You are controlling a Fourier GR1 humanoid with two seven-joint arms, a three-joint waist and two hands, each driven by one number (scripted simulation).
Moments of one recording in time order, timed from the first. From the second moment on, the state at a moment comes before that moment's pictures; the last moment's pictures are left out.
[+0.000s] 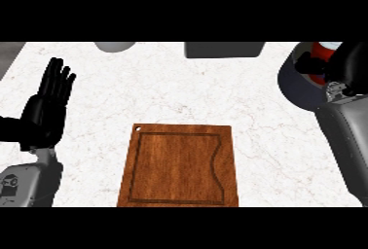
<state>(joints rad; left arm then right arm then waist) -0.25 0.20 0.11 -1.56 0.12 0.11 0.06 -0.68 -0.40 0.09 -1.36 1.31 -0.16 1.05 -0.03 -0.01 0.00</state>
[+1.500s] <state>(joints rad) -0.30 0.19 0.12 -1.53 0.13 0.07 0.06 -0.46 -0.53 -0.36 -0.97 0.77 -0.33 0.36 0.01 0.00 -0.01</state>
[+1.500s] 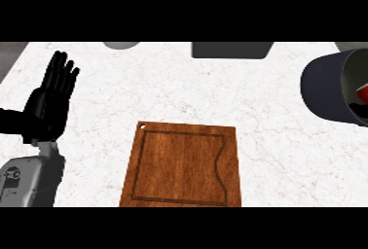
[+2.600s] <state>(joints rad) -0.24 0.17 0.11 -1.56 0.10 0.09 0.04 -0.30 -0.46 -0.72 -1.20 0.24 -0.42 0.00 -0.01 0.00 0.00</state>
